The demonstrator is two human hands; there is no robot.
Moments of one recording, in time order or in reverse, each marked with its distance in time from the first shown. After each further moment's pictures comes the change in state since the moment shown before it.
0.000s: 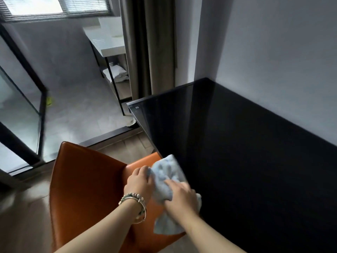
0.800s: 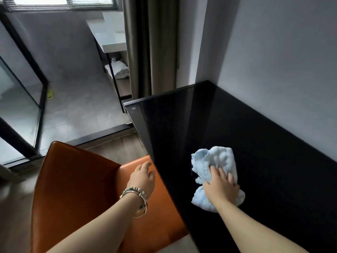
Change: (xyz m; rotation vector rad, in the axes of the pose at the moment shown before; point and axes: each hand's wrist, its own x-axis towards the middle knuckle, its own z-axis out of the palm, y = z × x) left_hand 0.027 0.042 0.013 -0.044 -0.099 -0.018; right_hand 0.060 0.100 -0.082 -0.258 0.101 0.327
